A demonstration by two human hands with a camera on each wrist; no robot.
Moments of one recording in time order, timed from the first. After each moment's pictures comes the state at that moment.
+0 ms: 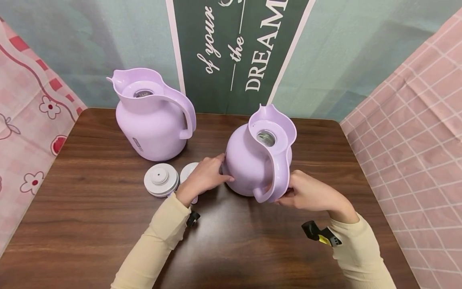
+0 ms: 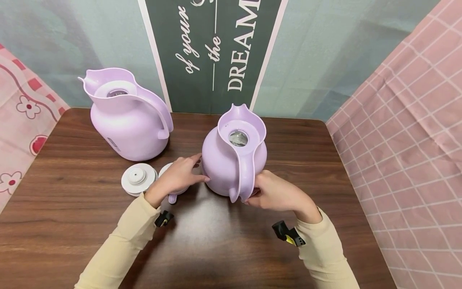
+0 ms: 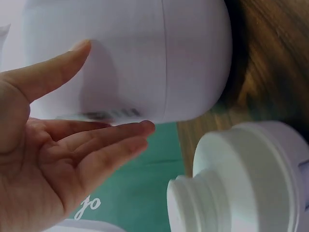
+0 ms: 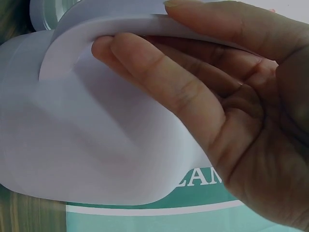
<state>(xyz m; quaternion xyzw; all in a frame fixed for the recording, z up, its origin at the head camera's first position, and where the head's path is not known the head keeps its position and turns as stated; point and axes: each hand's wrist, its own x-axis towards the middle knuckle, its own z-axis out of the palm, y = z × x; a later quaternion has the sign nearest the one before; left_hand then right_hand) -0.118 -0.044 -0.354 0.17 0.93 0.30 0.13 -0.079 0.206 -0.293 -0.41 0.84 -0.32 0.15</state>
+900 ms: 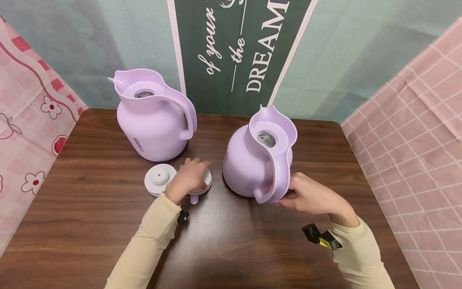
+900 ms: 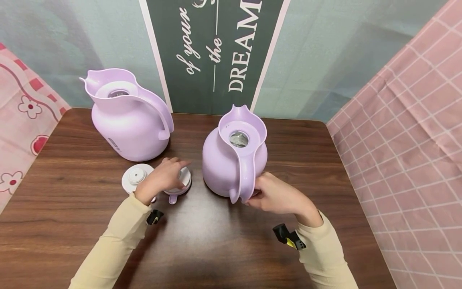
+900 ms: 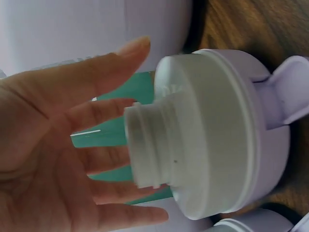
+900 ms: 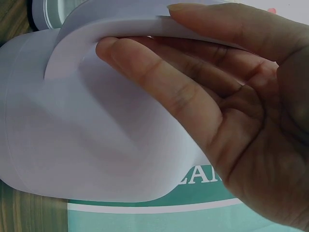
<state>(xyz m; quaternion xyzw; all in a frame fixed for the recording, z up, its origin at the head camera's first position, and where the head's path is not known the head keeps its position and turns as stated) -0.121 -0.079 -0.366 0.15 0.96 0.19 0.17 -0.080 0.208 -0.297 -0.42 0.84 -0.32 0.13</state>
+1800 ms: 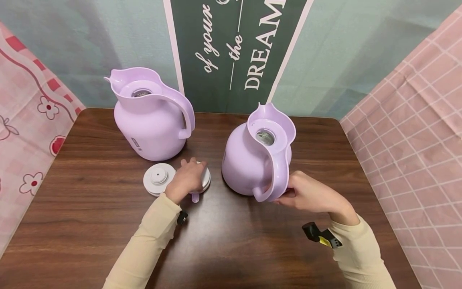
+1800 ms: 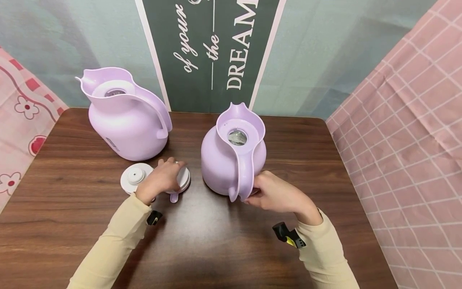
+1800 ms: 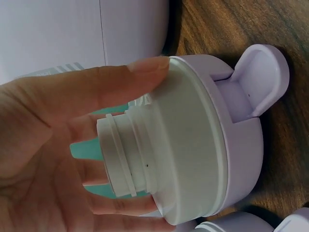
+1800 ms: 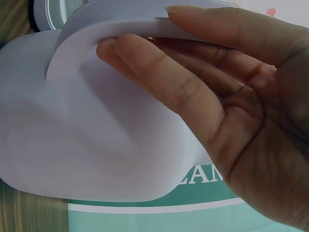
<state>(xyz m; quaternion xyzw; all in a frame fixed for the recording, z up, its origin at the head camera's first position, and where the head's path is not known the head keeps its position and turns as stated) -0.121 -0.076 -0.373 0.12 0.96 0.17 0.18 -0.080 0.209 -0.297 -0.43 0.84 -0.31 0.11</state>
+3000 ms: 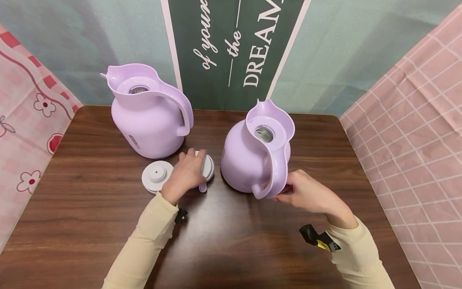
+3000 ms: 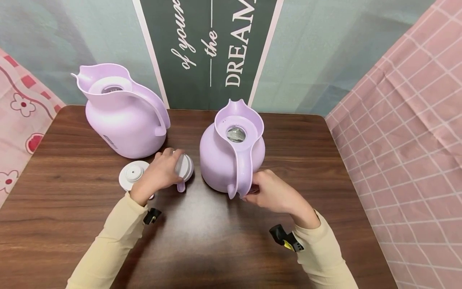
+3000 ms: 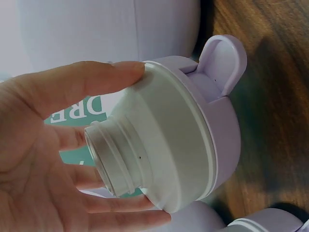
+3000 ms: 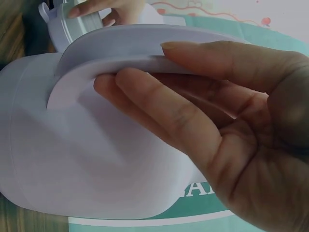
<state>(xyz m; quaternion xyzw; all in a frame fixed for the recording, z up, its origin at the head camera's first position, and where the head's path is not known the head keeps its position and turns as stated) -0.119 -0.075 -0.360 0.10 0.96 0.21 0.12 -0.070 0.201 -0.290 -0.33 0.88 -0.31 0.13</state>
